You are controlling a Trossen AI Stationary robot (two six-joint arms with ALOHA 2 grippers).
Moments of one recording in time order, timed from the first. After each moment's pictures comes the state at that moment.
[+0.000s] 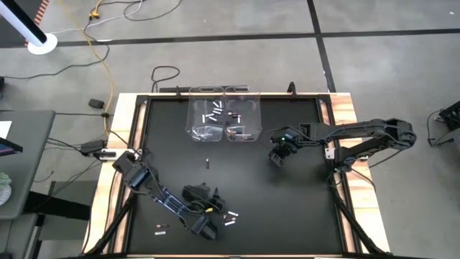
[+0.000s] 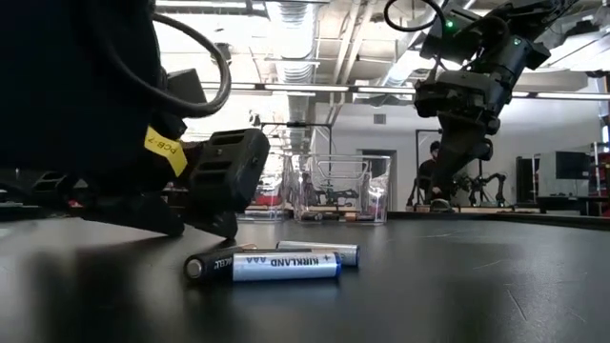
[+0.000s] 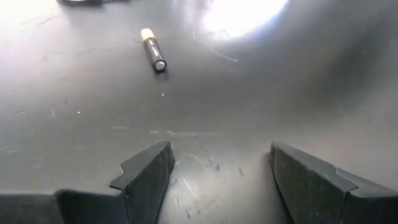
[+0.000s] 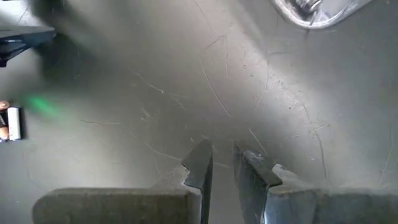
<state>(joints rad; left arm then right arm) -0.59 2.32 1.41 -1.02 -0.92 -2.04 -0.17 1.26 0.69 -0.43 -0.11 0.46</state>
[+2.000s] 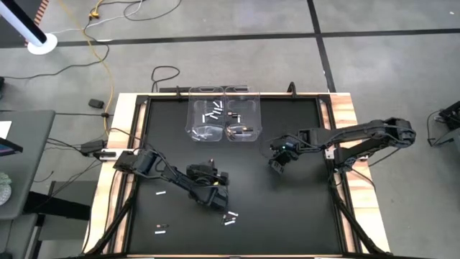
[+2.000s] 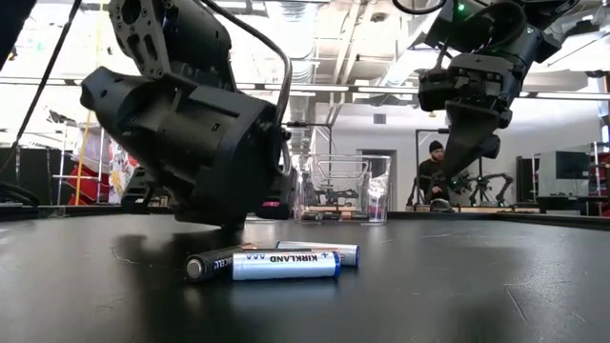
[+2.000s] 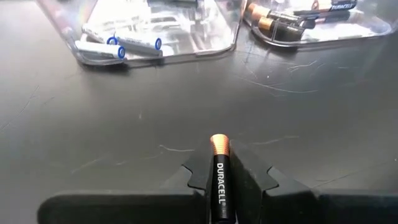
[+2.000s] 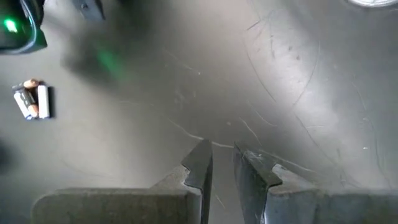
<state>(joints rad) -0.39 2.27 1.28 -0.92 -0.99 -1.96 -0.06 1.26 0.69 -0.42 -0.11 0.53</state>
